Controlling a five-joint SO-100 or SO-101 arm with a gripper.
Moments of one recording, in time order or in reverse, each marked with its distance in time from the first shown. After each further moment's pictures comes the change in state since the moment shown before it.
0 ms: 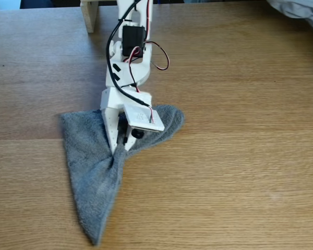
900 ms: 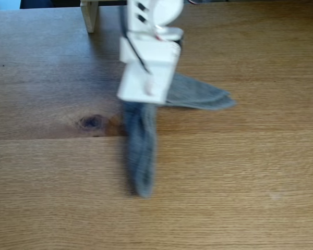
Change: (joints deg) arm -1.7 36.9 -2.9 70.3 34.4
